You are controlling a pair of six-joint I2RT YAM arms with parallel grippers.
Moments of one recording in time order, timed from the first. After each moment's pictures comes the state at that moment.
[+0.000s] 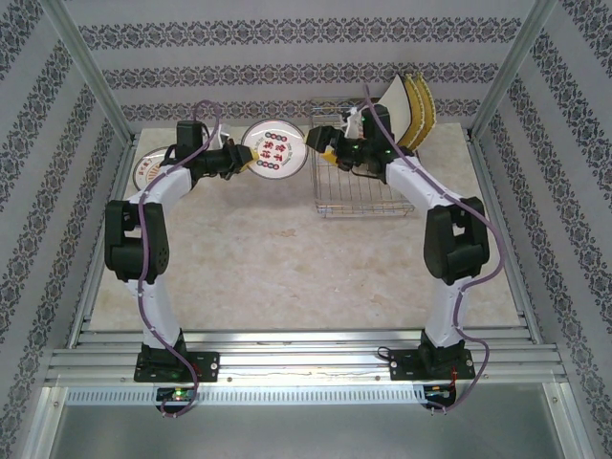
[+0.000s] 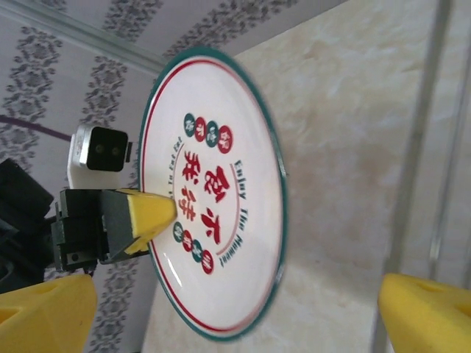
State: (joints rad) left arm -0.01 1.97 1.48 -0.12 0.90 -0.74; right arm 0.27 1.96 1.63 -0.19 -0.69 0.72
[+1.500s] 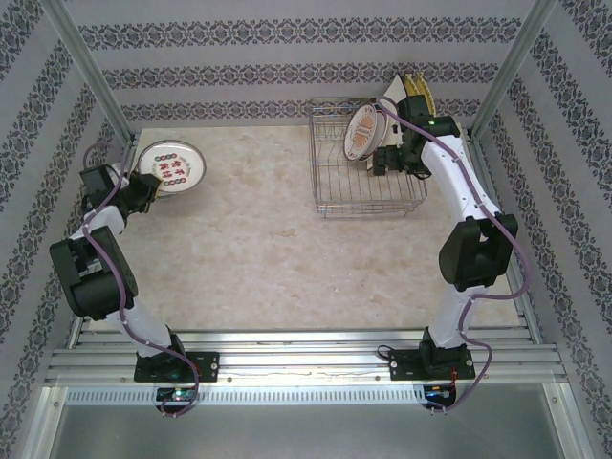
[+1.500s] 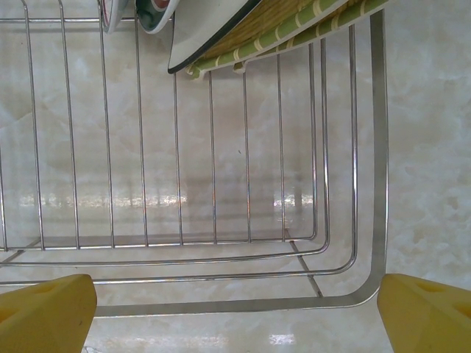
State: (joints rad) left arm 0.50 1.70 1.05 0.01 0.71 -0.81; right arm 0.14 1.89 1.88 -1.14 0.07 0.15
